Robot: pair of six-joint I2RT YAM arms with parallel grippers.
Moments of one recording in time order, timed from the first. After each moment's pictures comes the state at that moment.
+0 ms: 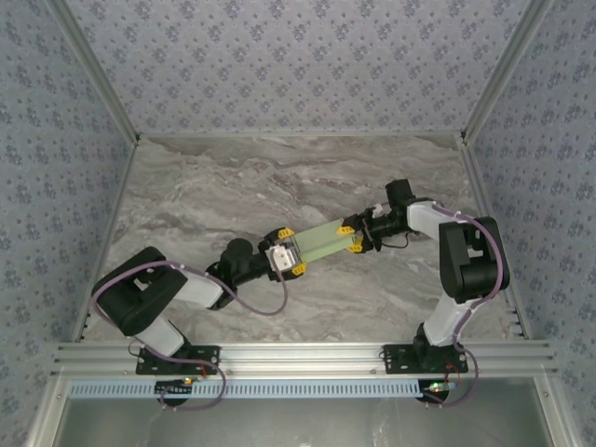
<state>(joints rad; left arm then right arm) -0.78 1.59 0.36 0.99 0.26 0.55 0.15 1.73 0.97 -0.53 -1.00 0.88</state>
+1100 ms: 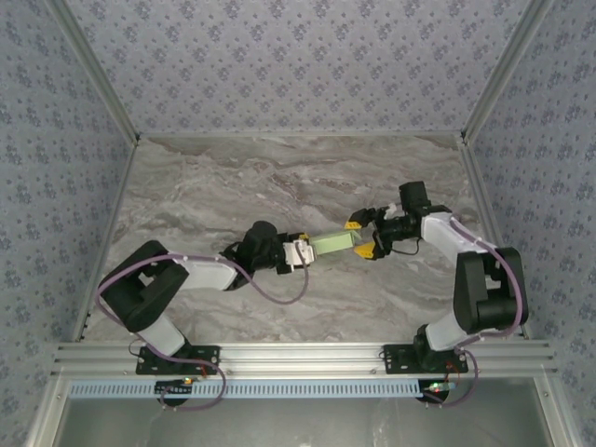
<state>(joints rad) -0.78 1.62 0.62 0.49 0.30 0.69 0.11 1.49 0.88 -0.55 -0.92 0.93</state>
